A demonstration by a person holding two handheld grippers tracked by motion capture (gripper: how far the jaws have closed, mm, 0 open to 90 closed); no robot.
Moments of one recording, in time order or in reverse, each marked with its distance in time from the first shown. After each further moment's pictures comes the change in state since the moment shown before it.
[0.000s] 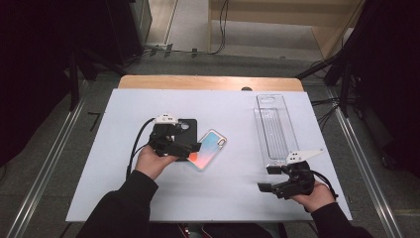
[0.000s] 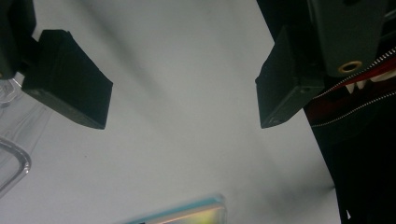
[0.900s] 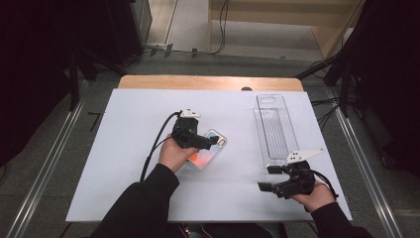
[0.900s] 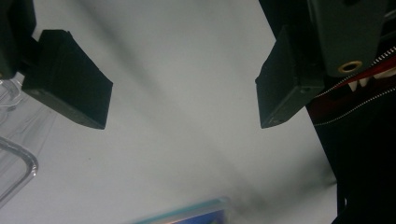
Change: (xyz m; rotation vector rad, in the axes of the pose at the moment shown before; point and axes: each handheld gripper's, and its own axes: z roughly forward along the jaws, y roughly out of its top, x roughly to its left) left arm -0.007 0.018 0.059 0.031 0.071 0.054; right arm -0.001 0.000 0.000 0.005 -0.008 0.013
